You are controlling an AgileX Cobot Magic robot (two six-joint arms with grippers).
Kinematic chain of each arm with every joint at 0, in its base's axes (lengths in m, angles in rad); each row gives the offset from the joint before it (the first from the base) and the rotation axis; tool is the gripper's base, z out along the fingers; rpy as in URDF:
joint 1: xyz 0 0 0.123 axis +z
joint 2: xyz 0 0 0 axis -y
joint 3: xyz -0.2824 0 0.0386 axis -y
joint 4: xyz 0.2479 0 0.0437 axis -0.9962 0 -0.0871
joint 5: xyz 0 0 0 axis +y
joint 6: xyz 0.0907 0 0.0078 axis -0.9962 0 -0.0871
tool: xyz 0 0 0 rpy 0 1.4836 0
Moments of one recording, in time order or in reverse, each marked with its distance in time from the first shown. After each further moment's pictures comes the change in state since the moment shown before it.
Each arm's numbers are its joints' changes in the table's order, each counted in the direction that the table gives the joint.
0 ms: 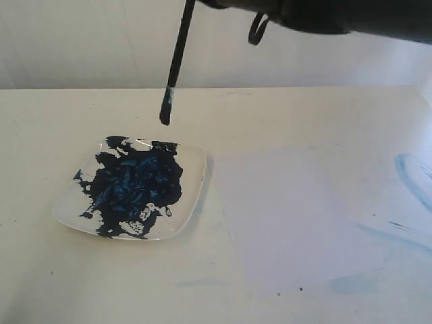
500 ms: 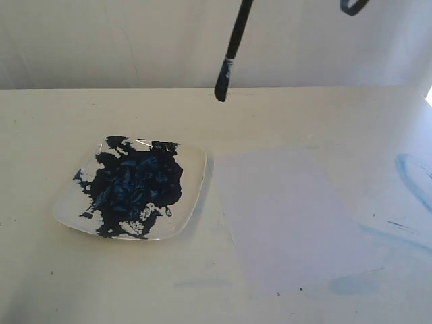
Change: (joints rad) left arm 0.000 -0.004 0.000 0.000 0.000 0.000; right arm 0.000 0.331 -0.215 0.000 -0.133 0.115
